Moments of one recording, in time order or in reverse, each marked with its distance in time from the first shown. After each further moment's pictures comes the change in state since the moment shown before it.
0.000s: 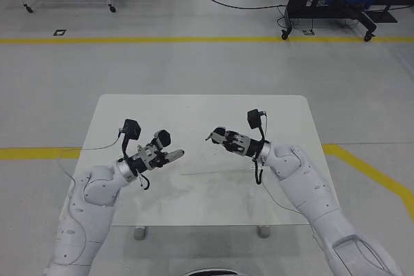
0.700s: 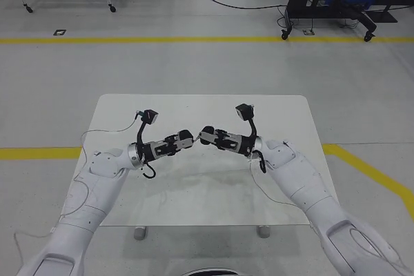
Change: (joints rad) left arm -0.287 0.042 0.297 0.304 -0.602 0.054 -0.345; right arm 0.124 -0.013 -0.157 0.098 0.527 -0.015 0.336
